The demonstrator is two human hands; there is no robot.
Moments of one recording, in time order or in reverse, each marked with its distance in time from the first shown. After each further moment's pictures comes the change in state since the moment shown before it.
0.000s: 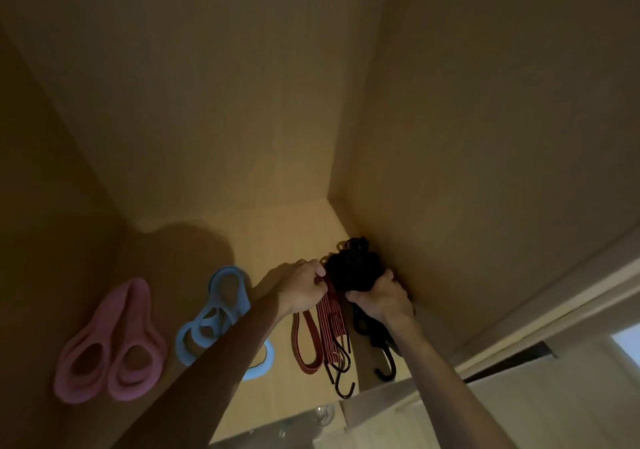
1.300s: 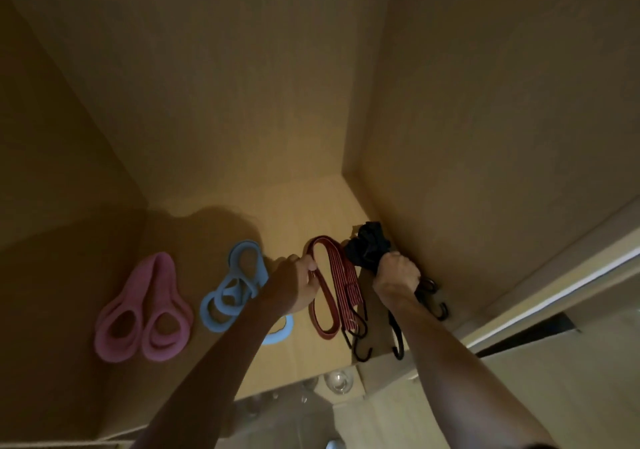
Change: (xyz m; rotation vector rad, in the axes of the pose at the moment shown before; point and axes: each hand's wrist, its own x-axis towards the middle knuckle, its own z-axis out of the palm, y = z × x) left_hand -0.040 -0.035 0.012 0.082 0.109 -0.027; right_hand 0.015 0.010 0.031 -0.483 0.241 -0.096
